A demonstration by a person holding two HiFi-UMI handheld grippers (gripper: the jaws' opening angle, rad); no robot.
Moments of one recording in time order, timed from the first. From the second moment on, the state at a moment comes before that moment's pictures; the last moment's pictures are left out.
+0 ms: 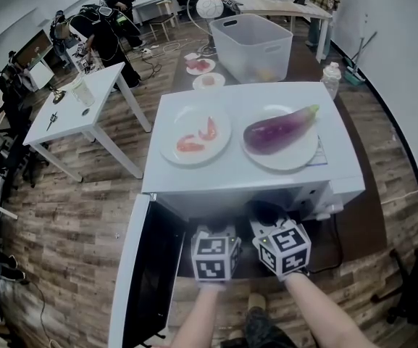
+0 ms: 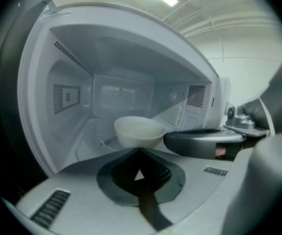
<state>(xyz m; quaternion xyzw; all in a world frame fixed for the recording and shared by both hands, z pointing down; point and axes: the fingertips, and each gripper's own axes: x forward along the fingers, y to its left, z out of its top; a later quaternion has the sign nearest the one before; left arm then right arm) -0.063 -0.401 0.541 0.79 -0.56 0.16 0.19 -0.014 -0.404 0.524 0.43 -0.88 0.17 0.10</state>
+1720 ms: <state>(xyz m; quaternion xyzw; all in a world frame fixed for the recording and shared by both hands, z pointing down) -0.059 -0.362 0.515 0.81 -0.55 0.12 0.16 -0.013 -0.366 0.506 0.42 -0.89 0.17 0.08</state>
